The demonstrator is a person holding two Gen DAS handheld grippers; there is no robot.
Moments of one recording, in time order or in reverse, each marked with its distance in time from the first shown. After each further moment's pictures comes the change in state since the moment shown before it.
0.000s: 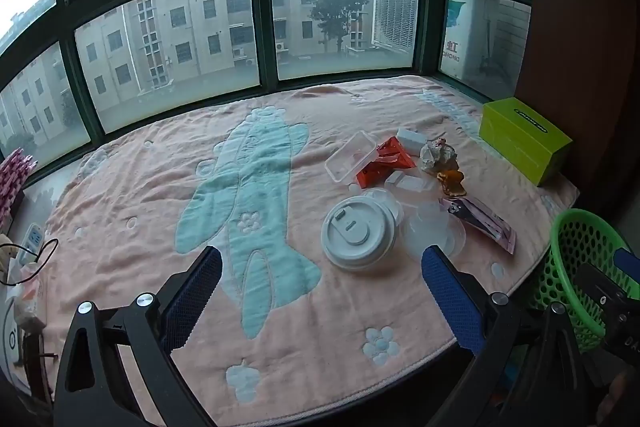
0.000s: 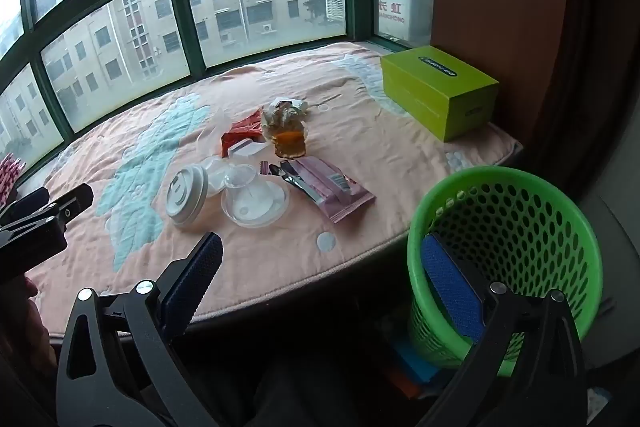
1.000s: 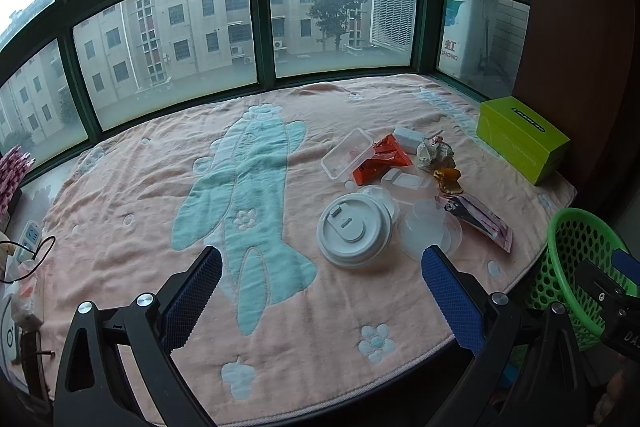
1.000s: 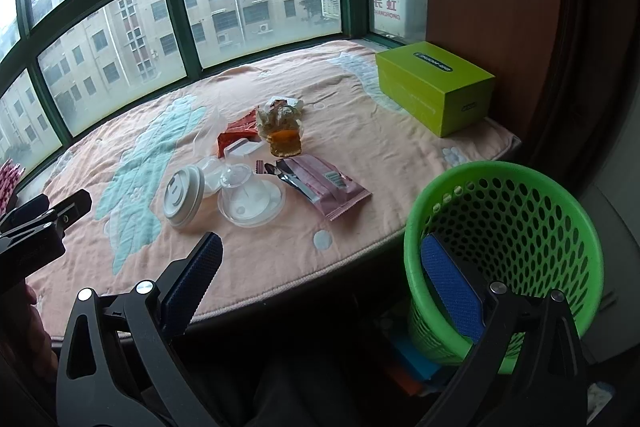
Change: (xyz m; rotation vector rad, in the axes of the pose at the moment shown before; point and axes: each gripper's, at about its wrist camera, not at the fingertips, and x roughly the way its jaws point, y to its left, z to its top) left arm -0.002 -0.003 -0.002 -0.006 0.005 -0.018; right arm -0.001 -0.004 -0.002 0.017 0.001 0.003
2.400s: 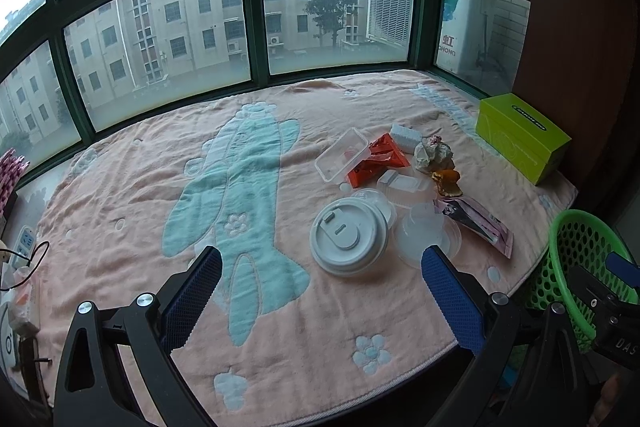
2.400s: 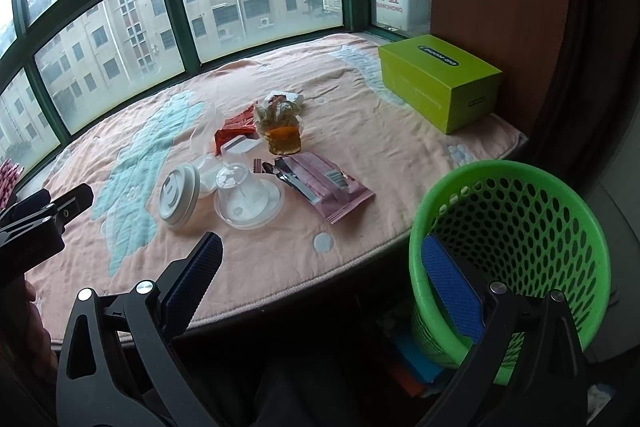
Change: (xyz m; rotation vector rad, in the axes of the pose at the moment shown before) left arm 0.013 -0.005 0.006 0.008 0.014 -0.006; right arm 0.018 0.001 0.006 0.004 0.029 0.009
